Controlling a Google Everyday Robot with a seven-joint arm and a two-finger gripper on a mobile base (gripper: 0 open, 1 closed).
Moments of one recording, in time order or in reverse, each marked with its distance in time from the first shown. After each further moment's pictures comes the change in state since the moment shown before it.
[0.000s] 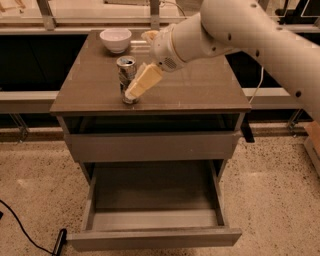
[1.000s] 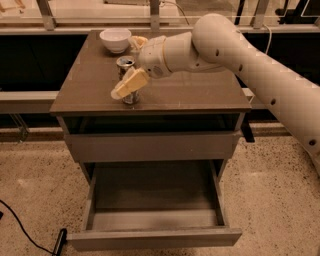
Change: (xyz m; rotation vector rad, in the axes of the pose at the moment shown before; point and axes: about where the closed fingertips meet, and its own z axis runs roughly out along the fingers) arm -0.010 -0.007 0.045 -0.017 -0.238 0.020
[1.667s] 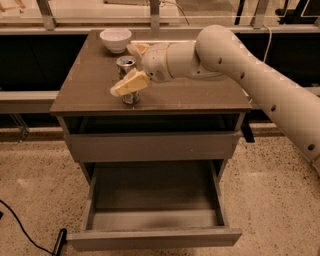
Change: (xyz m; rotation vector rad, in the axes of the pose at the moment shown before) arm 0.009 -0.001 0.003 0.008 -0.065 0.052
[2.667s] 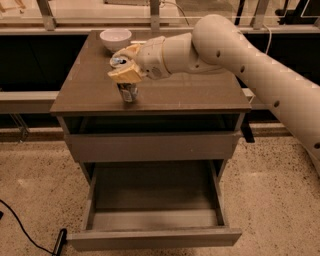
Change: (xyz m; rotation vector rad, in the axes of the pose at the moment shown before) arm -0.018 0.012 -0.002 -0.018 0.039 -0.036
